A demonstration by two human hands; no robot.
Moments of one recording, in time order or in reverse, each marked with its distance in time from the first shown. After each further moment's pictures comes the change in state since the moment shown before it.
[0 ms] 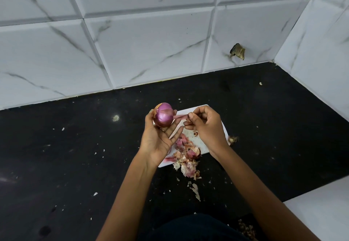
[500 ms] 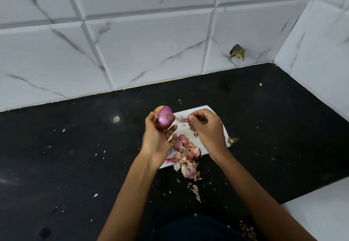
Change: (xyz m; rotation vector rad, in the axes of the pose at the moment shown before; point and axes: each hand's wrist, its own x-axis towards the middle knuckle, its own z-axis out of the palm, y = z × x) left_hand 0.002 -0.003 0.000 0.114 0.092 0.028; right_hand -0.003 0.004 0.001 -0.193 0.082 -0.087
